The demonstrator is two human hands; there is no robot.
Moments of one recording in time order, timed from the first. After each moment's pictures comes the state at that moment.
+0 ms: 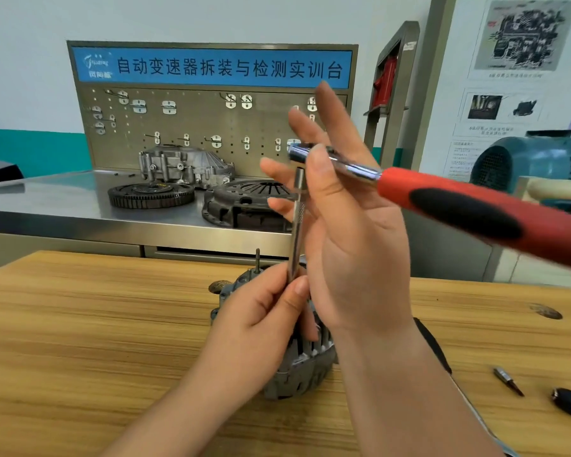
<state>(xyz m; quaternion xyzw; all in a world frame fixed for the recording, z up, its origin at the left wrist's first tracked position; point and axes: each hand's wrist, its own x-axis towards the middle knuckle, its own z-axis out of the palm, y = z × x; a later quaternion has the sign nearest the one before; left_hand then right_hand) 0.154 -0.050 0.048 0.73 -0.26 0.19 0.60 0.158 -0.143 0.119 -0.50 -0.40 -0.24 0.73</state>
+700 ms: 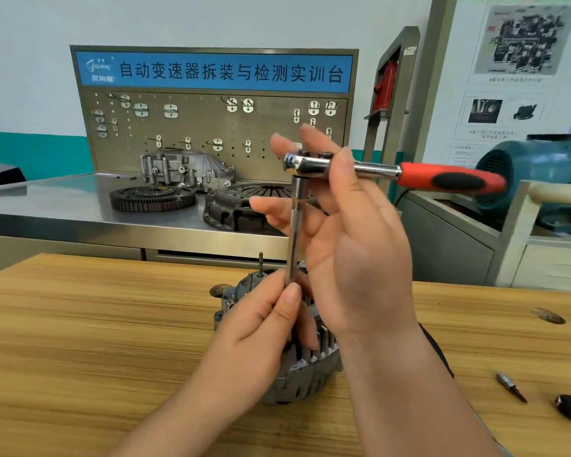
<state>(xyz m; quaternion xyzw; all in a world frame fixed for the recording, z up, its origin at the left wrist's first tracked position) 0.153 -0.046 0.045 0.70 -0.29 0.17 0.62 0.157 -0.145 0.119 -0.46 -0.37 -0.14 0.80</state>
